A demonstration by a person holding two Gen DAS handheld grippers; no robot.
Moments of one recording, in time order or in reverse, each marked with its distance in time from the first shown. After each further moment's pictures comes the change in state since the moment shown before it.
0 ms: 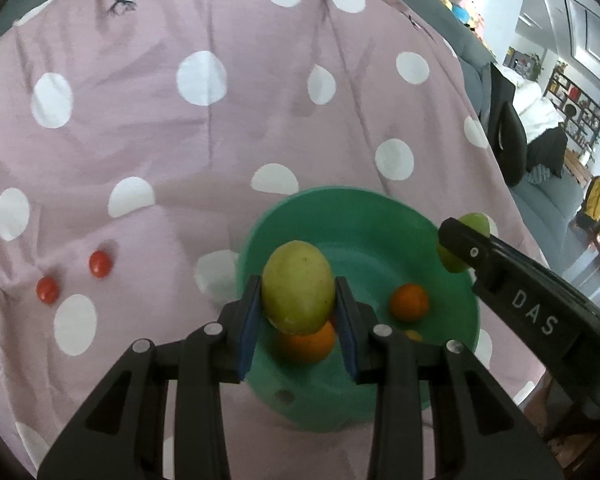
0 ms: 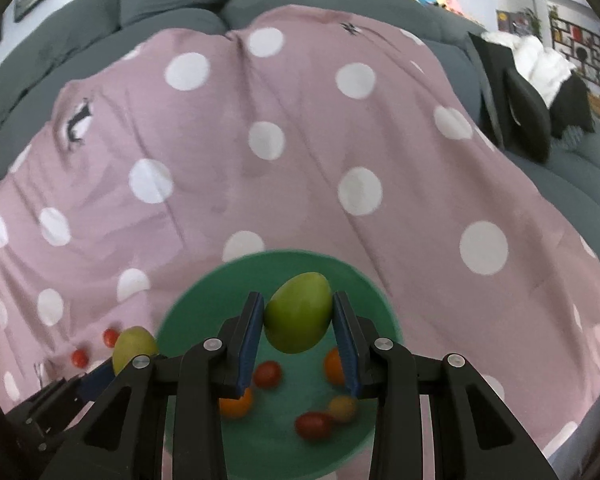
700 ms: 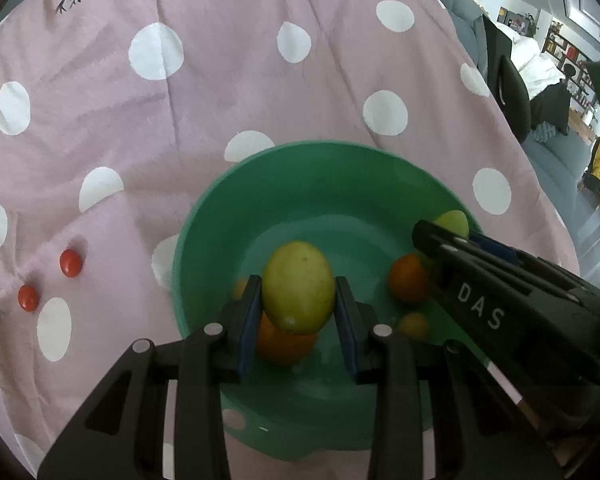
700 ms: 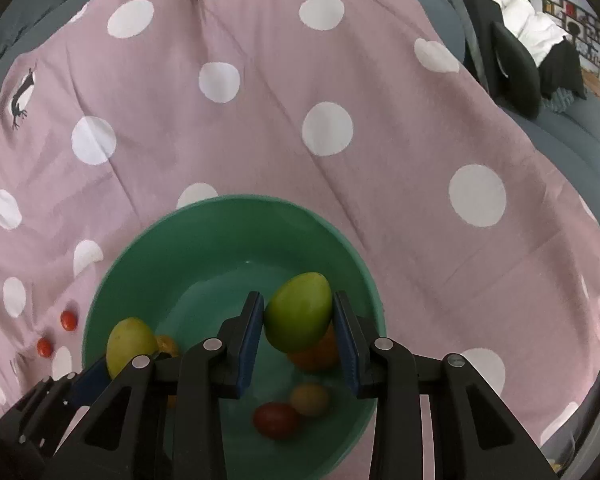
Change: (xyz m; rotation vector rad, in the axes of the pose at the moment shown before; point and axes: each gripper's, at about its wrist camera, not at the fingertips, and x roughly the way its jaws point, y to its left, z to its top) left arm 0.041 -0.026 -0.009 0.087 0.100 0.027; right arm 0.044 -0.019 -0.011 0.026 0.169 -0.086
